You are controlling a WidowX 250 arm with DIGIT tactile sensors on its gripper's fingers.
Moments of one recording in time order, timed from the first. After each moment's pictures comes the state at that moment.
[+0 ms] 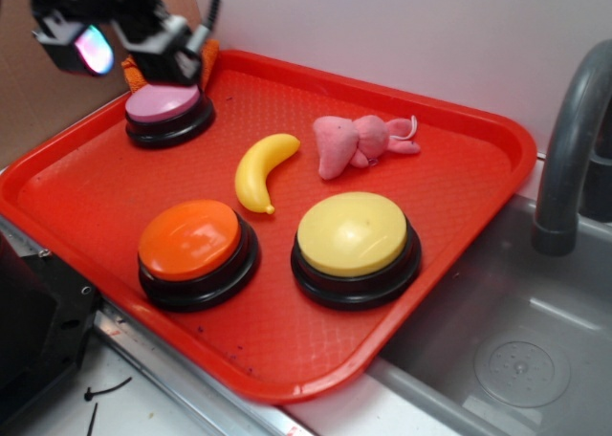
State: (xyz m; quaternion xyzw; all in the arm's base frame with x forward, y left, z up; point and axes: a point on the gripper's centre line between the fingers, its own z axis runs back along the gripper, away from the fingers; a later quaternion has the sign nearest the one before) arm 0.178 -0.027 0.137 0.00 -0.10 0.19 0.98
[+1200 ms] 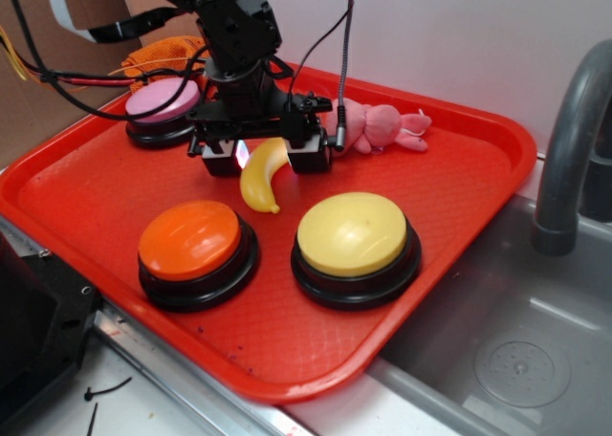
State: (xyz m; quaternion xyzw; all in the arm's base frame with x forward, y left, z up) arm 0.257 -0.018 0.018 0.00 -0.11 0.33 0.94
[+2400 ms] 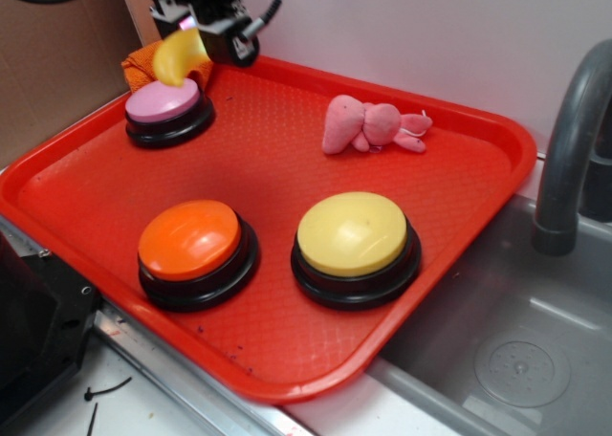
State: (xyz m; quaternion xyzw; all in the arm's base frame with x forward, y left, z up) arm 0.243 0.006 0.137 -0.01 -0.07 0.03 1.00
